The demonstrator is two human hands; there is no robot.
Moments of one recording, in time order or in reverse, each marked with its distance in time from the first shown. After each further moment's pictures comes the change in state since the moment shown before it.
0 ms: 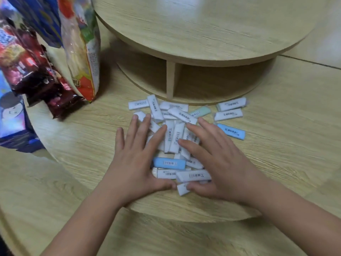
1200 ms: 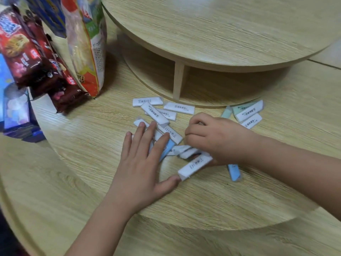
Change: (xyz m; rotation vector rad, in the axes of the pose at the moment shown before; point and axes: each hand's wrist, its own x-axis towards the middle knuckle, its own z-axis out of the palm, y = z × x) left_hand -0.004 0.023 0.005 -0.049 0.088 -0.083; right_hand 0.071 0.056 -0.012 -0.075 -0.077 -0.480
